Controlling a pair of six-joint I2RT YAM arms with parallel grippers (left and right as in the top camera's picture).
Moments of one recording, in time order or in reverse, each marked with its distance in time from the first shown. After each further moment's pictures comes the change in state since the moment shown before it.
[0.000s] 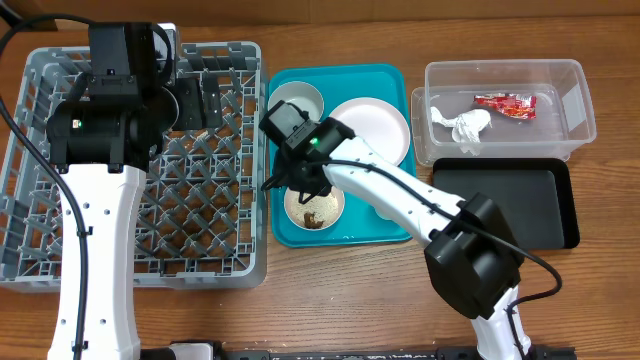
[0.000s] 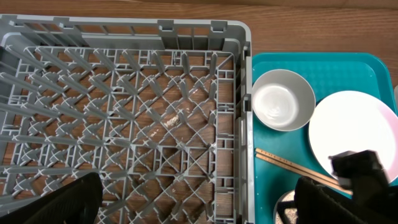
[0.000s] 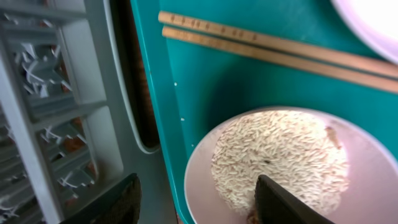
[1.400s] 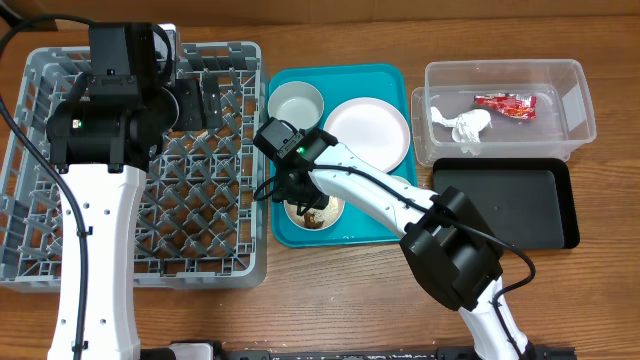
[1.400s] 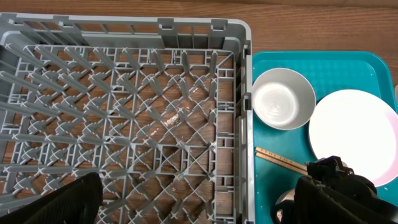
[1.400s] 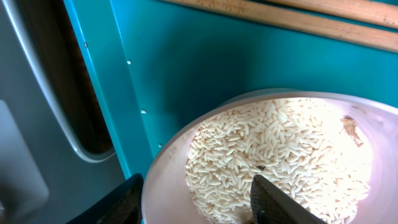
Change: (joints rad) left arm 0.000 0.000 0.000 -0.005 0.000 0.000; right arm 0.018 0.083 0.000 -0.031 0.000 0.014
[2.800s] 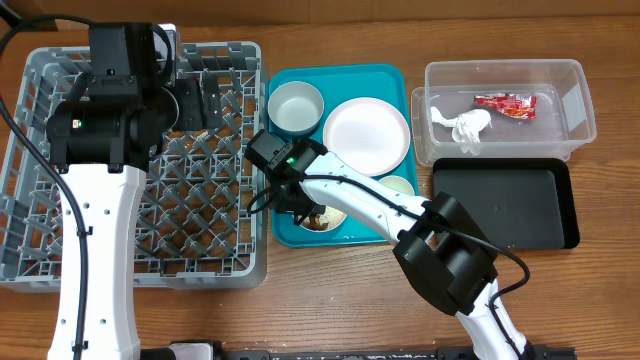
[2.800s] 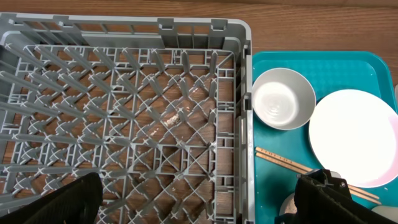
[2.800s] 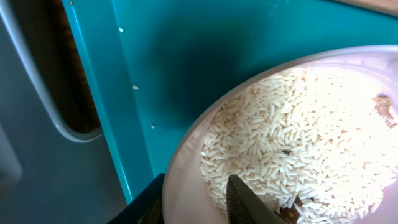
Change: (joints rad) left arm 0.000 0.000 0.000 0.000 0.000 0.000; right arm 0.045 0.006 0.000 -0.032 0.045 0.003
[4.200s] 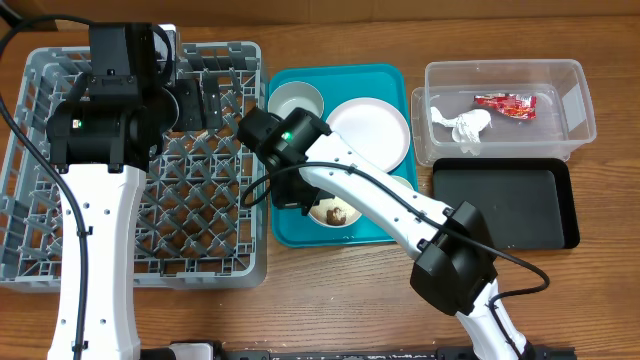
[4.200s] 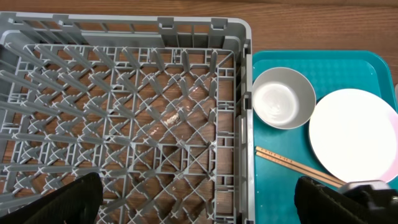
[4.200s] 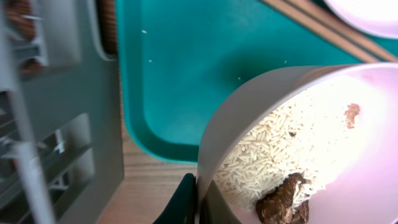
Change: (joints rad) left arm 0.000 0.000 0.000 -0.003 0.000 0.000; right arm 0.000 0.000 0.344 -0.460 0.014 -0.228
